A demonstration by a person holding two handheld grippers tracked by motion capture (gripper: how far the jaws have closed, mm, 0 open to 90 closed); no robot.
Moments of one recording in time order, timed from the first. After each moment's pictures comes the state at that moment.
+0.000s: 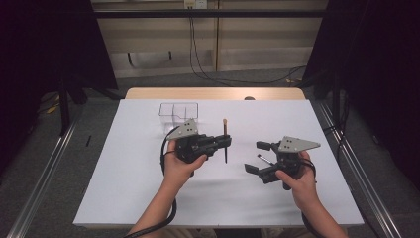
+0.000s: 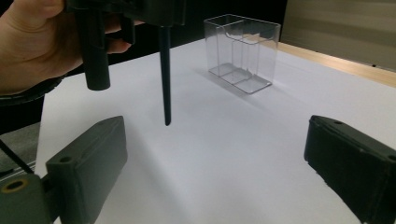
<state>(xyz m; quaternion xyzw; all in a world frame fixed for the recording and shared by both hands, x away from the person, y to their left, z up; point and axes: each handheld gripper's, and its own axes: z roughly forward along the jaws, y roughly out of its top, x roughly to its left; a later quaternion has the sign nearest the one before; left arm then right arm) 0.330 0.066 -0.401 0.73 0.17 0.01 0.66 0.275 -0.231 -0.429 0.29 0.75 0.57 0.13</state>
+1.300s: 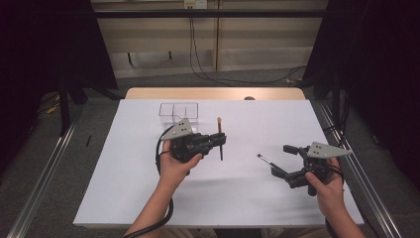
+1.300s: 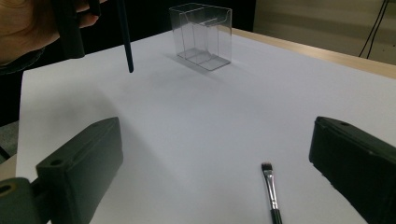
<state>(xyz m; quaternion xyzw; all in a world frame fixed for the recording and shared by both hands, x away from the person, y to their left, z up) 0.332 0.078 -0.399 0.73 0.18 0.03 0.66 0.254 -0.298 -0.437 0.32 0.75 0.56 0.16</state>
